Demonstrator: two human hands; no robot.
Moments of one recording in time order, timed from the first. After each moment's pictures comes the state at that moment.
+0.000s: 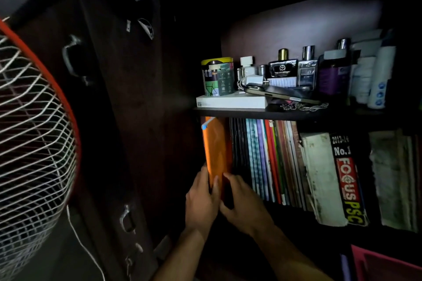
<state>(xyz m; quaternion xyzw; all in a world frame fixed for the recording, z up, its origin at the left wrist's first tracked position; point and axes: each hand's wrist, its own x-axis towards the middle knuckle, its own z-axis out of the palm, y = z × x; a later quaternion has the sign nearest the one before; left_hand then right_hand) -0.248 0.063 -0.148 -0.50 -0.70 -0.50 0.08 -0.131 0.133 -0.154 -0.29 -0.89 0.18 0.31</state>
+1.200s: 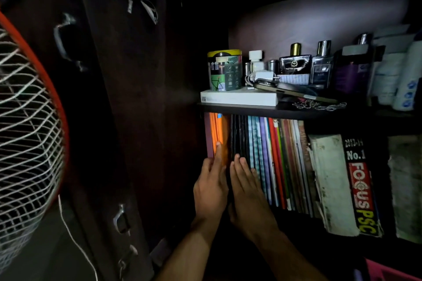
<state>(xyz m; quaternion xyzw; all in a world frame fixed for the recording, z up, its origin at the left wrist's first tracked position) -0.243 0.098 -0.143 -0.50 -0.71 -0.47 0.19 -0.137 0.141 -0.157 -0.28 -0.91 -0.01 0.31</state>
